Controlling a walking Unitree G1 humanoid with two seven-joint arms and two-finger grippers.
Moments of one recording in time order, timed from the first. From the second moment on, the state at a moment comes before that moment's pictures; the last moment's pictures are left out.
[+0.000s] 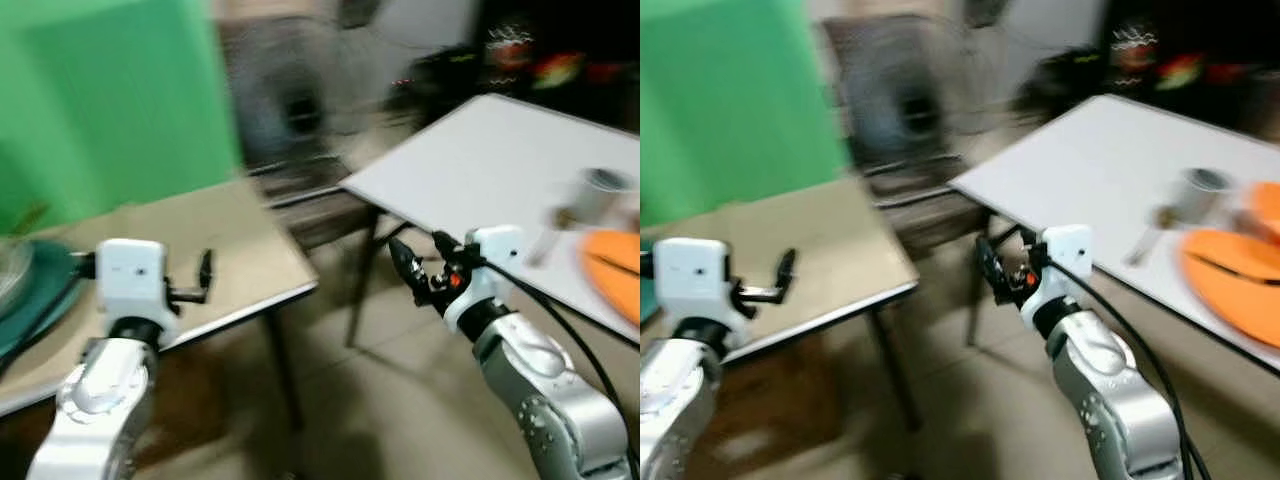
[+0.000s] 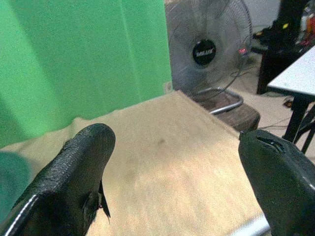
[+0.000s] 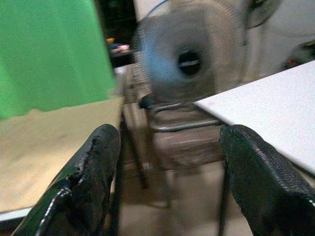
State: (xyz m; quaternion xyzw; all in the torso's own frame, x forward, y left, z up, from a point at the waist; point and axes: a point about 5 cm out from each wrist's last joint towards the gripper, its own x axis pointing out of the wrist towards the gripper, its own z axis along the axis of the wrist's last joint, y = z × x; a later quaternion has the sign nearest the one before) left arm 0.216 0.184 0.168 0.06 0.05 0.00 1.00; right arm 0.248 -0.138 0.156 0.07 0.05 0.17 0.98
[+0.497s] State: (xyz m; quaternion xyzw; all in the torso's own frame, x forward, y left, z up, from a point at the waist) left arm 0.217 0.180 0.177 0.06 0.04 -0.02 1.00; right arm 0.250 -0.140 0.149 0.10 0.07 0.16 0.98
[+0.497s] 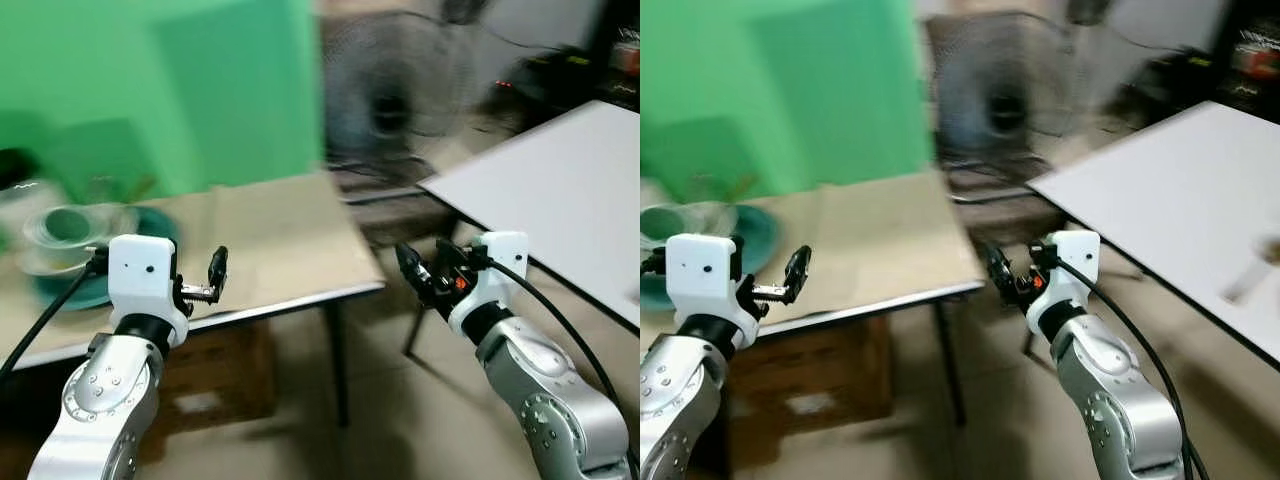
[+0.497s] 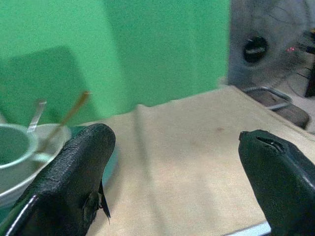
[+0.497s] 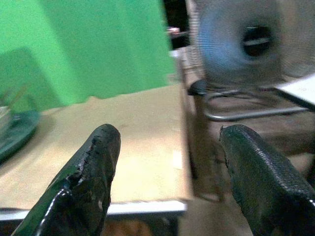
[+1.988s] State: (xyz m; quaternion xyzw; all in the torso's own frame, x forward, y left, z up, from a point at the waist) left arm 0.219 0.189 0.185 0.06 0.03 -0.02 1.00; right arm 0.258 -0.114 0.144 0.12 0.08 0.20 0.97
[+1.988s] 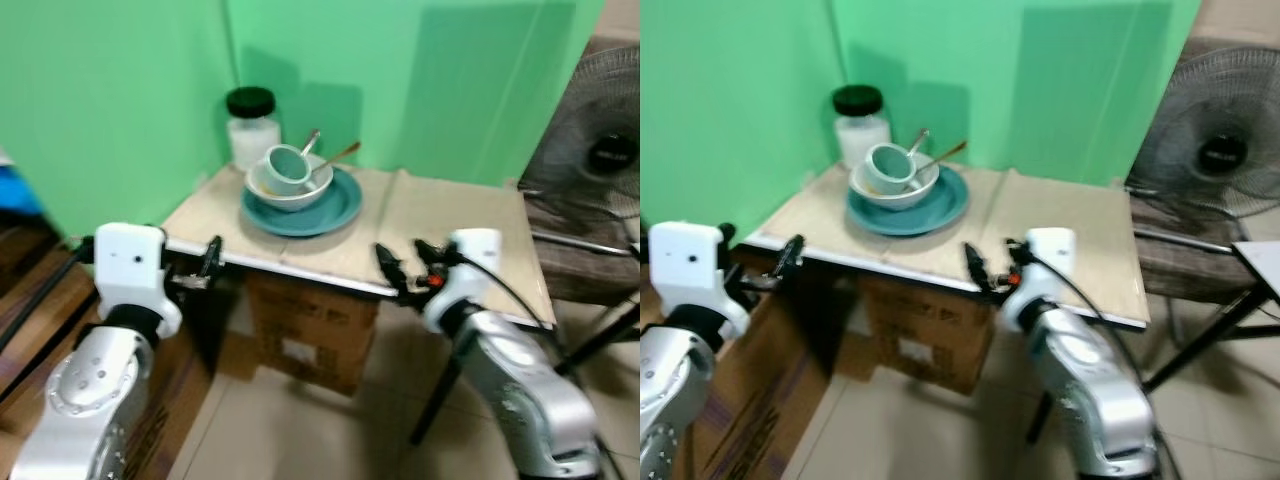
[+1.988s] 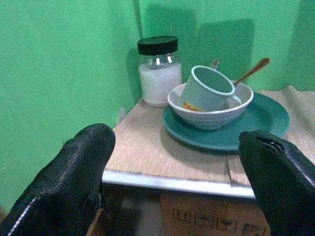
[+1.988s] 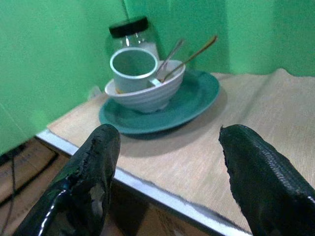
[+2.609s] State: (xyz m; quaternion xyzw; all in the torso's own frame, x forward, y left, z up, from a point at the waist) left arm 0.220 0.178 0.182 0.06 0.03 -0.05 1.00; right arm 0.259 -0.127 0.139 0.09 0.08 0.18 0.98
